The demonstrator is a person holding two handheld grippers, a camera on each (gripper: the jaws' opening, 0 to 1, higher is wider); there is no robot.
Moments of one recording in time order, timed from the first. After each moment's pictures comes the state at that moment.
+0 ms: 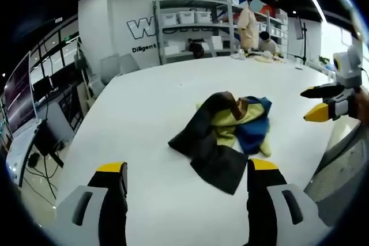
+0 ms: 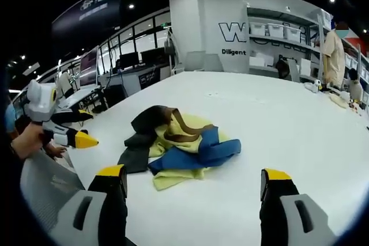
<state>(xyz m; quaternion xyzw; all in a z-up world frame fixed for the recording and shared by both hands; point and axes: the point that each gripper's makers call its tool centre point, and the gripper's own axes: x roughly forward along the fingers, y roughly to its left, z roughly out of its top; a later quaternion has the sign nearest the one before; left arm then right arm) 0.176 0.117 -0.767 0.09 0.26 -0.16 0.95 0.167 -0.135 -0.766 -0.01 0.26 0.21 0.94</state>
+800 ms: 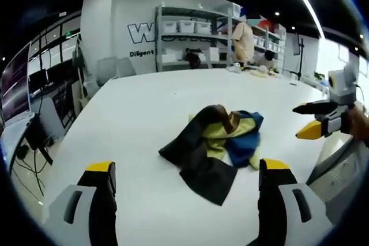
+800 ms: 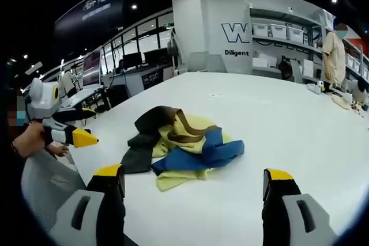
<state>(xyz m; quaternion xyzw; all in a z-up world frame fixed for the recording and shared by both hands) 0.179 0.105 -0.756 0.04 0.23 -0.18 0.96 0.167 -0.130 -0.765 -0.01 0.25 0.22 0.94</state>
